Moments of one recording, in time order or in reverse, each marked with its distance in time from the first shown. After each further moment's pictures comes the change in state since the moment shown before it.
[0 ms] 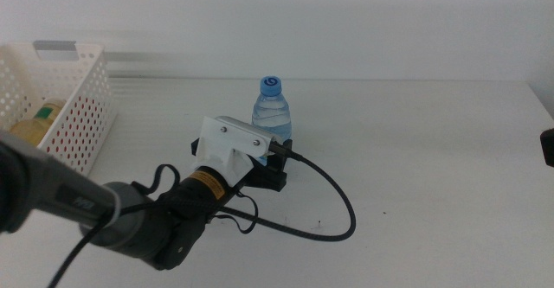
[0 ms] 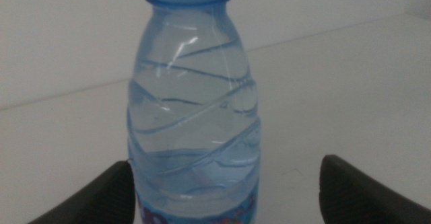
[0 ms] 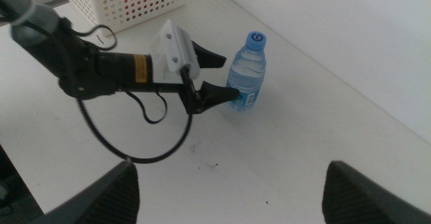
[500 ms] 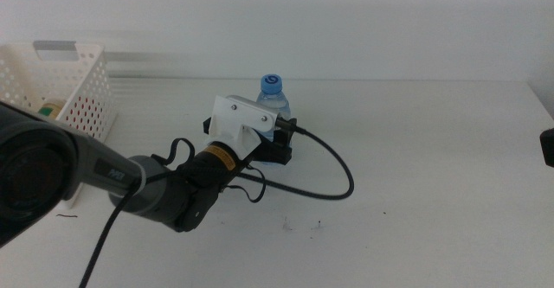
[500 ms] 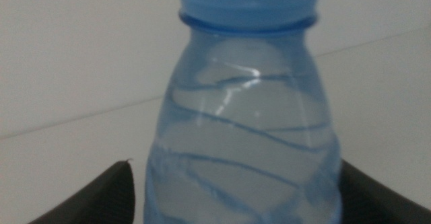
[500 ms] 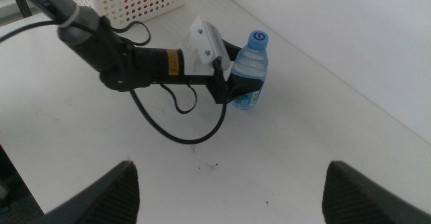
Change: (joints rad) left arm 0.061 0.142 -0.222 0.071 0.048 -0.033; right arm 0.000 0.000 0.000 0.001 0.000 0.000
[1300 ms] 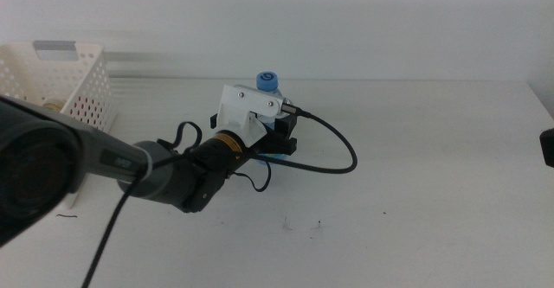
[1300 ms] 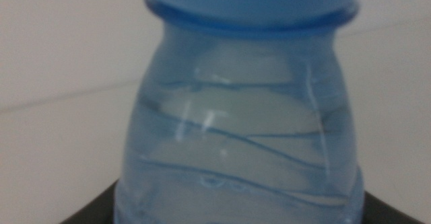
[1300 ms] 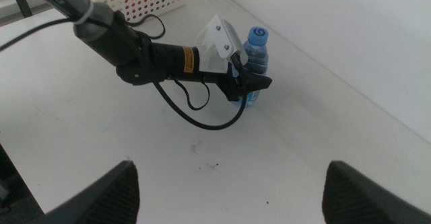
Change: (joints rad) left arm 0.007 0.018 -0.112 0.044 0.162 -0.087; right arm 0.000 0.000 0.000 0.002 0.000 0.000
